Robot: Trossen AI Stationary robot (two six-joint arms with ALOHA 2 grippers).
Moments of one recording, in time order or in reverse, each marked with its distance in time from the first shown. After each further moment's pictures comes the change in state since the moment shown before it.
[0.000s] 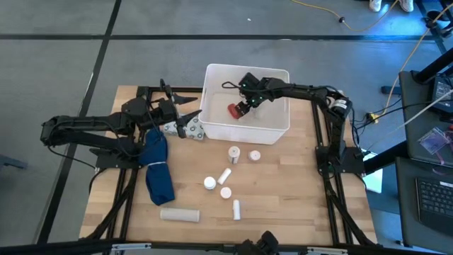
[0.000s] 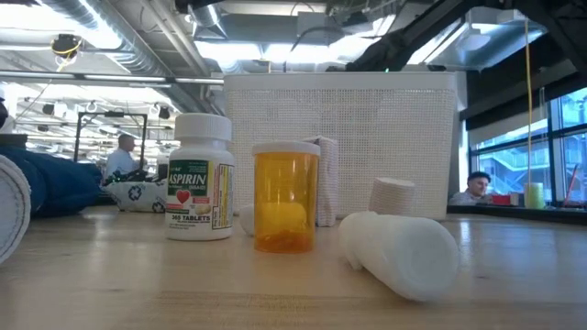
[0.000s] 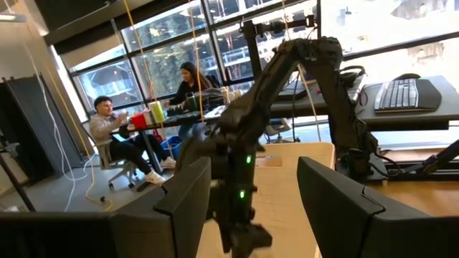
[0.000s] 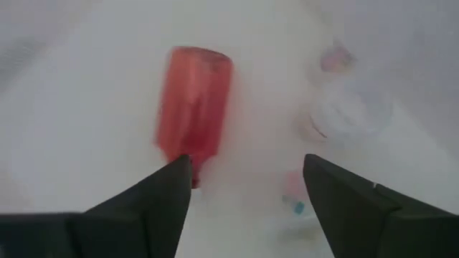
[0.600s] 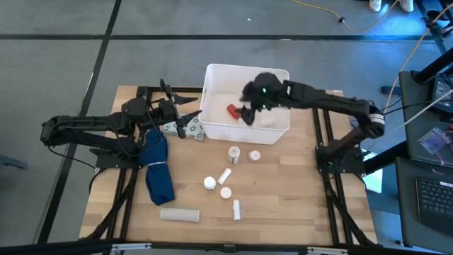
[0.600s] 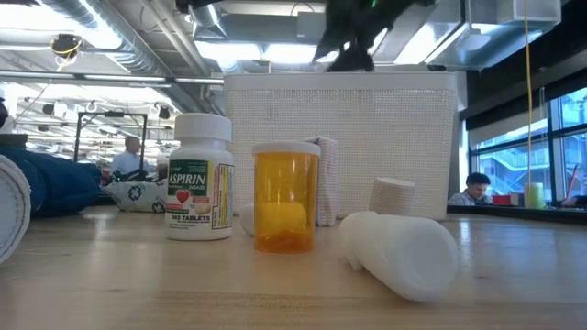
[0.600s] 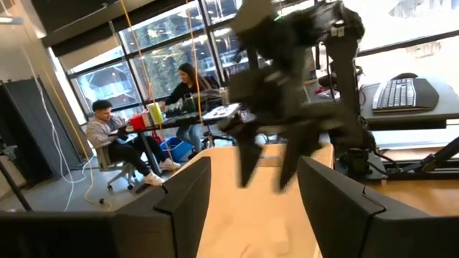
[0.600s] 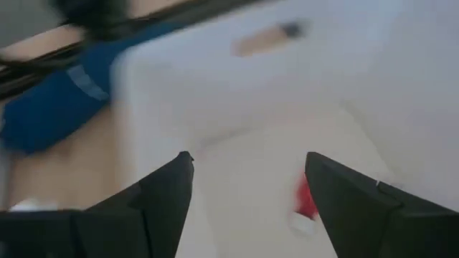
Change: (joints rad) left arm 0.000 0.002 0.001 0.002 0.012 0.007; right arm 0.261 -0.398 0.001 0.055 -0.008 -0.140
